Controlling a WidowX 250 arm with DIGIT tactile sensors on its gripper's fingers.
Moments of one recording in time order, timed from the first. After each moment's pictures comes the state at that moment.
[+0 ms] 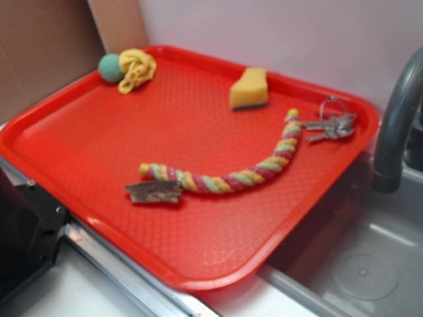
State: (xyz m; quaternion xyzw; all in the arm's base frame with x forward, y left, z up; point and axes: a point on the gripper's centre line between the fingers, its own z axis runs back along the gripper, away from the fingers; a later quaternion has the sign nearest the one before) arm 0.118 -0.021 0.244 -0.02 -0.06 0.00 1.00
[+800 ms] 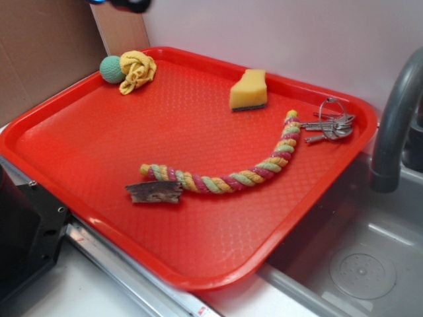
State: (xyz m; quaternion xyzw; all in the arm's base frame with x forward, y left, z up) arm 0.215 -0.062 0.178 -0.08 -0.06 -0.01 1.00
